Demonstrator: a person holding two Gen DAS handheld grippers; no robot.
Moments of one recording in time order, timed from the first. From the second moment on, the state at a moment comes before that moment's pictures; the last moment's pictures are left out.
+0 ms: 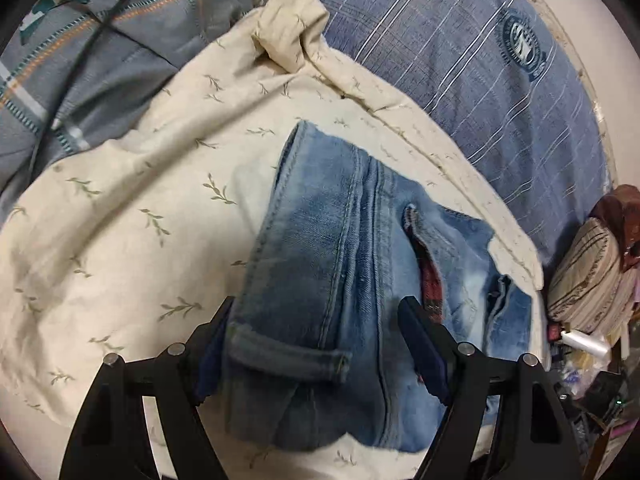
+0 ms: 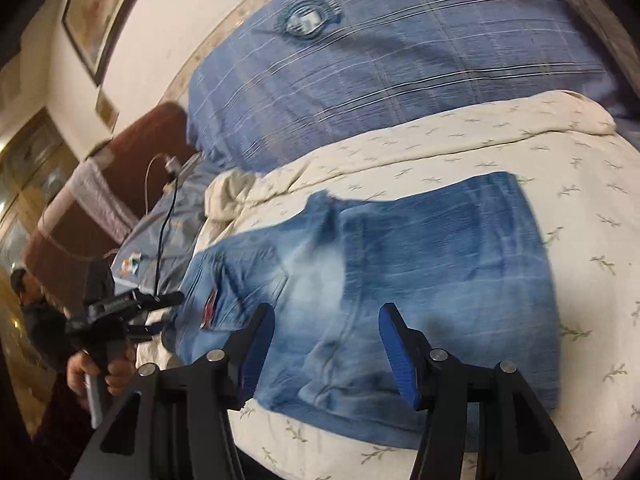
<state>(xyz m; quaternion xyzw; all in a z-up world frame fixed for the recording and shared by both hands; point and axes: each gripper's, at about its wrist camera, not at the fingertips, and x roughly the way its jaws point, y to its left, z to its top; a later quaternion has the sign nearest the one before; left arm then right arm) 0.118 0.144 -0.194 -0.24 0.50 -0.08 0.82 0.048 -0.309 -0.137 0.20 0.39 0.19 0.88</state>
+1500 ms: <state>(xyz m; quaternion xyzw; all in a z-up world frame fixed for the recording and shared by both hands) 0.086 0.068 -0.116 0.03 0.46 -0.08 0.88 0.043 -0.394 -0.129 0.28 0.35 0.12 0.89</state>
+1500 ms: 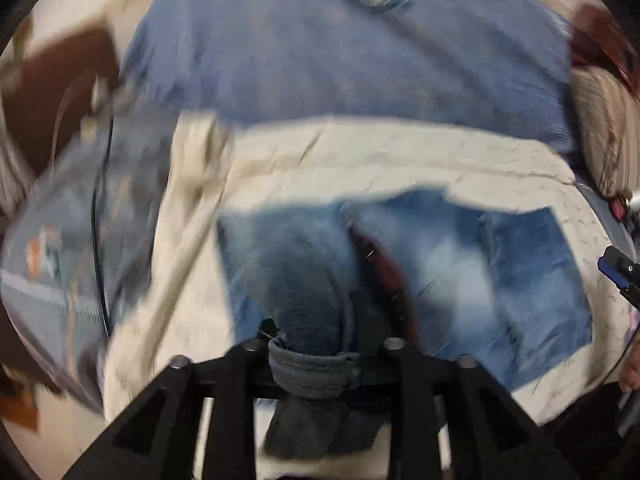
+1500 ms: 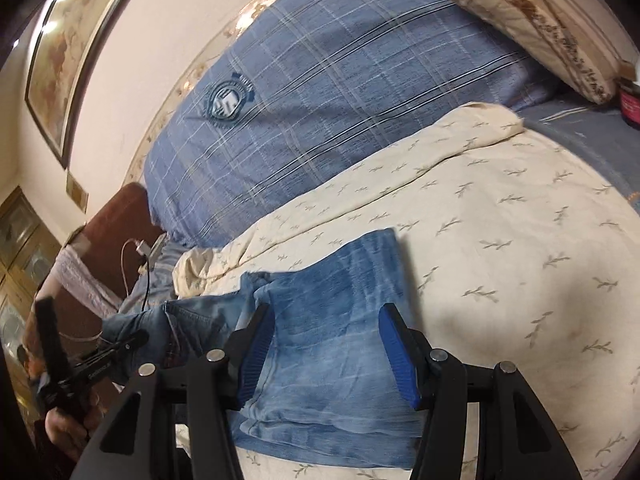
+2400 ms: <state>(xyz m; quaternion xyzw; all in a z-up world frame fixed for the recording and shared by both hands) 0.126 0.125 -0.210 -0.17 0.52 -0.18 0.82 0.072 -0.312 -0.153 0.18 0.41 0.12 0.89</state>
